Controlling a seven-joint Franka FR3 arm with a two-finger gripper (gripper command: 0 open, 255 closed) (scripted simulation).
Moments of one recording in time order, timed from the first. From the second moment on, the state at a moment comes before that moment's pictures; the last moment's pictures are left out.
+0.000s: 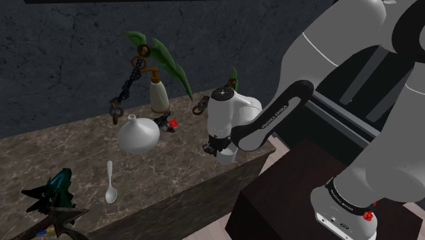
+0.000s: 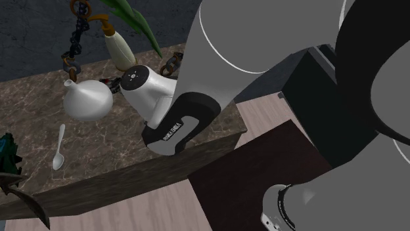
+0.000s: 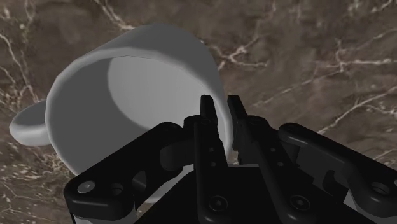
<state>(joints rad) 0.12 0.27 0.38 -2.42 -0.37 2.65 1.01</state>
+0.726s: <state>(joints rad) 0.07 0.13 0.44 -2.43 -0.22 2.54 0.89</state>
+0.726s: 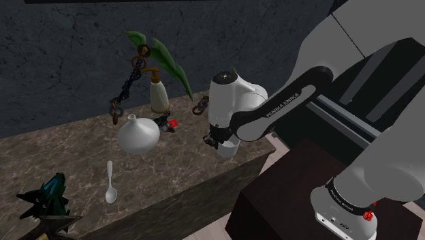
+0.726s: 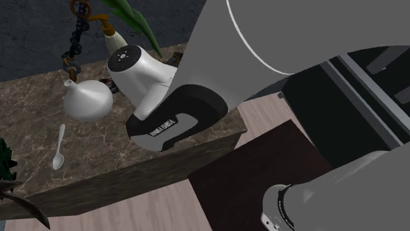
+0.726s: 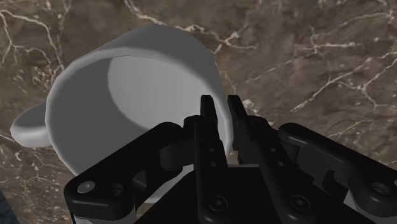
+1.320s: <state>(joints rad) 0.07 0.02 0.46 -2.41 -0.12 2.42 0.81</state>
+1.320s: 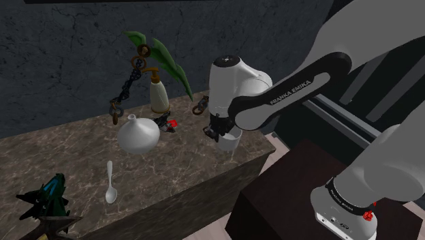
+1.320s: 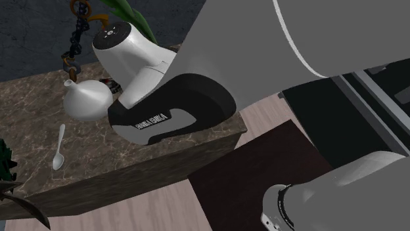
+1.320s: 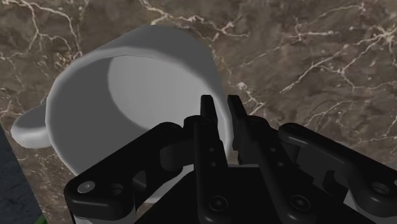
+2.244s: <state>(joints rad) 0.12 0.05 0.51 -2.22 -0.13 2.26 0.91</state>
